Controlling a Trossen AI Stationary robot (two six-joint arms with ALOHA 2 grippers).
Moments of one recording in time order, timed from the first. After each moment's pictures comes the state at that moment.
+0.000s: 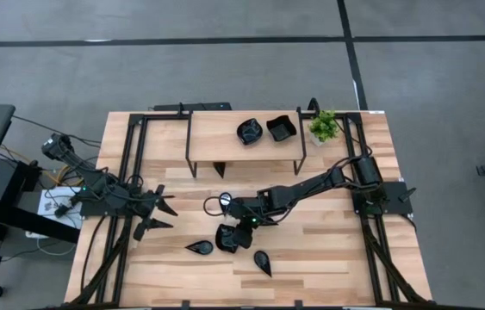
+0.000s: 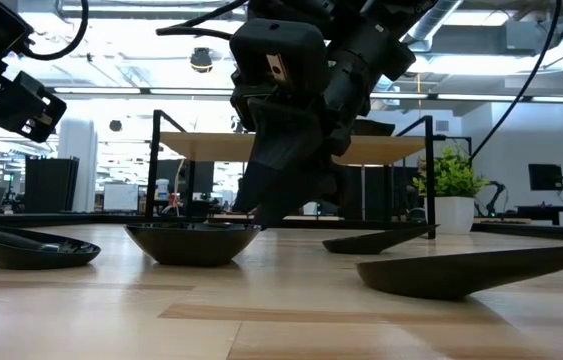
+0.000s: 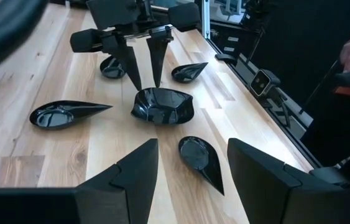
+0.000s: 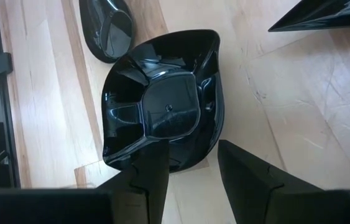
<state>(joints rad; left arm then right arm) -0.67 0.24 0.07 -0.15 -0.30 -0.30 0.19 2.02 1.32 -0.22 -0.21 0.66</state>
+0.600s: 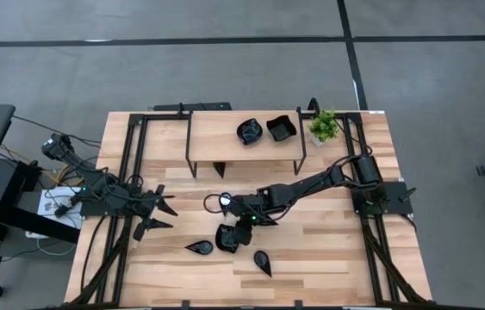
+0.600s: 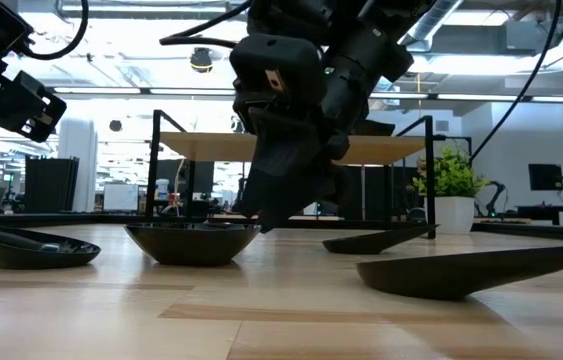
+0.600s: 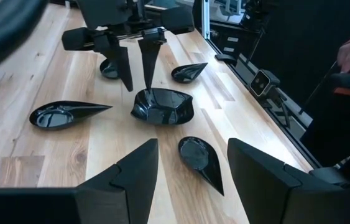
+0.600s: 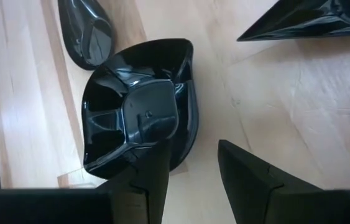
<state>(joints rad) -0.67 0.24 0.07 -0.15 -0.30 -0.30 0.18 2.02 1.32 -0.24 -0.18 0.64</state>
